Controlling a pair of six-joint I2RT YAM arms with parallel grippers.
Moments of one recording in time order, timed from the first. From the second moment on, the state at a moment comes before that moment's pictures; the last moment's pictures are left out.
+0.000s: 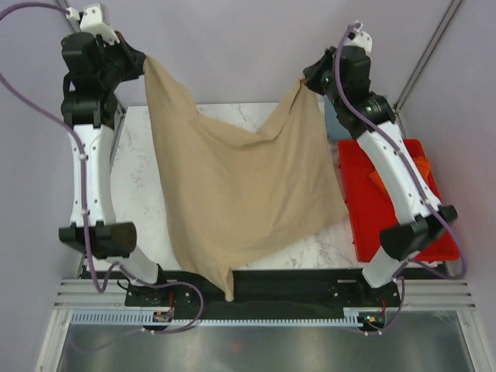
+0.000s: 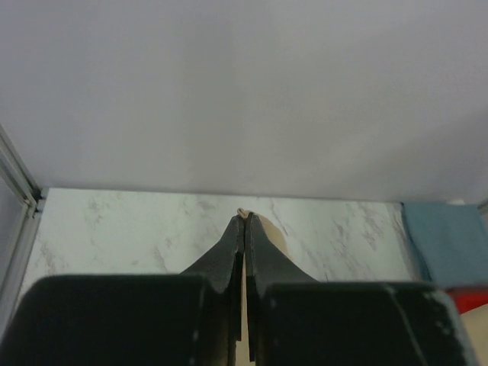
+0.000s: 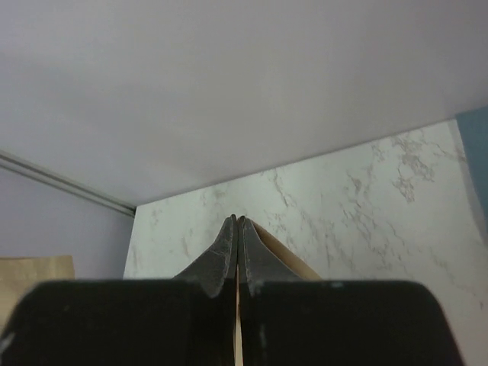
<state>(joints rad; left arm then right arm) 0.04 1.58 2.09 -0.57 0.18 -0.24 0.40 1.60 1.94 -0.50 0.27 0.63</state>
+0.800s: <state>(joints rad) 0.20 0.94 1.29 -0.28 0.32 -0.28 0.17 1.33 1.34 -0.23 -0.07 0.61</state>
